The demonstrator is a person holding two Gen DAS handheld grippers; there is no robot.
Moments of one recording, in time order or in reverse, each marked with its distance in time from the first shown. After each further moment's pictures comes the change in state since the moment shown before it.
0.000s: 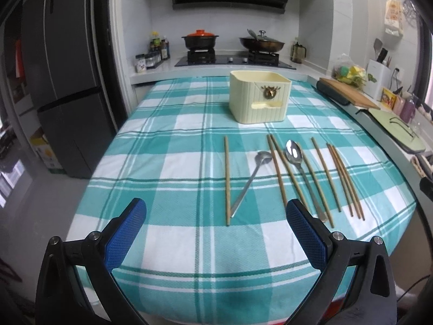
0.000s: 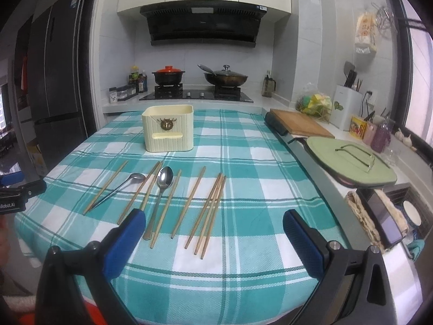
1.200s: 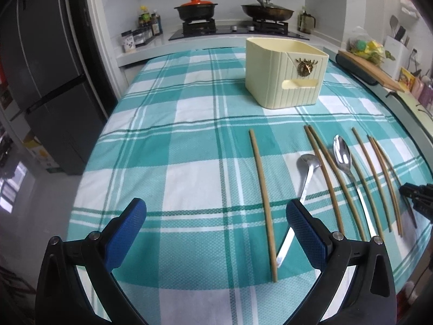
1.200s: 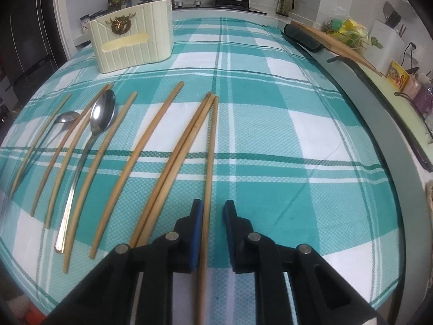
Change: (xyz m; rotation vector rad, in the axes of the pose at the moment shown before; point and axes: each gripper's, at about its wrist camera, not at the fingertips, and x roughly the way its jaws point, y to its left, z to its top) left arm 0.130 0.031 0.052 0.061 0.155 -0.004; right arm 0.209 -0.019 -0.020 -0.048 0.443 0.006
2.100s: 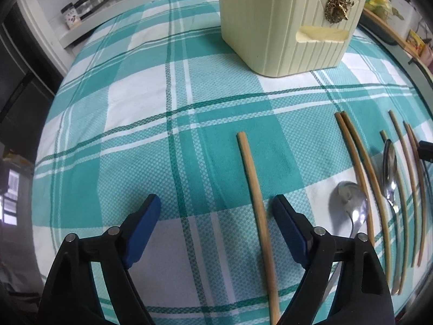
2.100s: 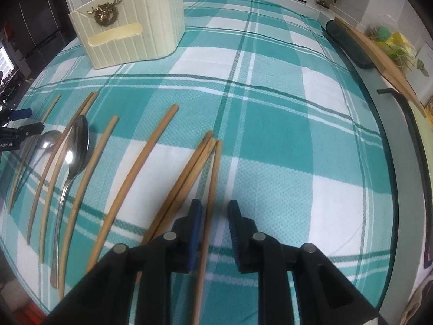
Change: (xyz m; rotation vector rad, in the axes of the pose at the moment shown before) left arm 0.144 -0.027 0.061 0.115 0.304 -0.064; right arm 0.061 -0.006 0.099 -0.147 0.160 0.113
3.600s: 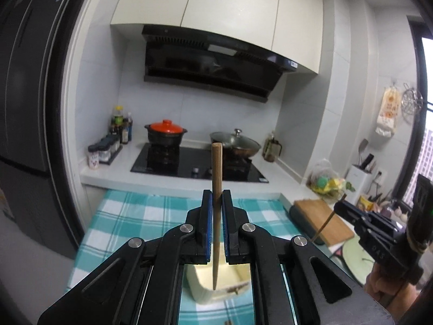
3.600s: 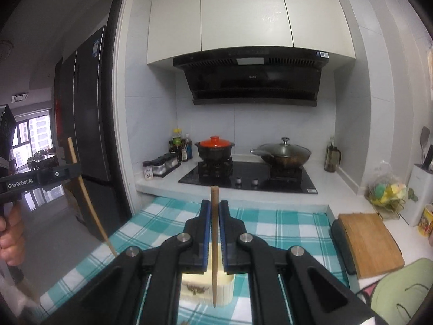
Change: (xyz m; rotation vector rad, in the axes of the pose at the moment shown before) left arm -0.314 0.026 0.133 -0.222 -0.844 -0.160; right arm -0.276 0.057 0.159 -0.028 -0.890 0.113
